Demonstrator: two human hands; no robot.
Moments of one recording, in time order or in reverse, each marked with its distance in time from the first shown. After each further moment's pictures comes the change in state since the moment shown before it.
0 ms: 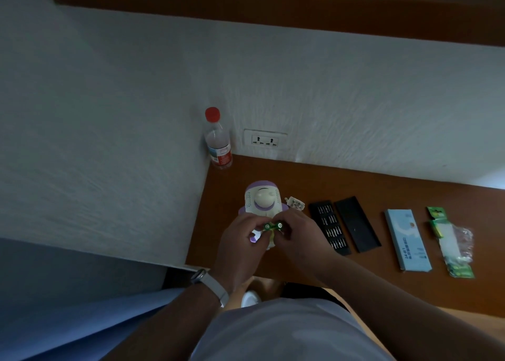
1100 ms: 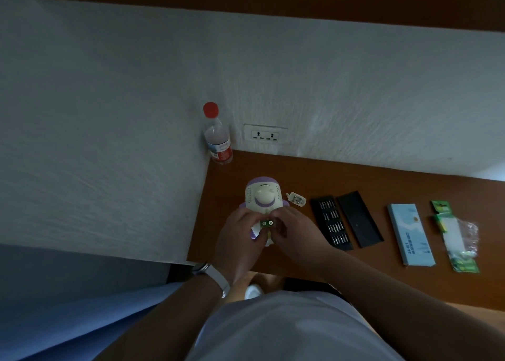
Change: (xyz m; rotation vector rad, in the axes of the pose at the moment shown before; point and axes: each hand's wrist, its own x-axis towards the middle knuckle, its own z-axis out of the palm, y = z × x) left_hand 0.007 -0.015 0.008 0.214 -0.035 -0.030; right_hand 0.007 0.009 0.009 -0.050 -0.075 -0.081
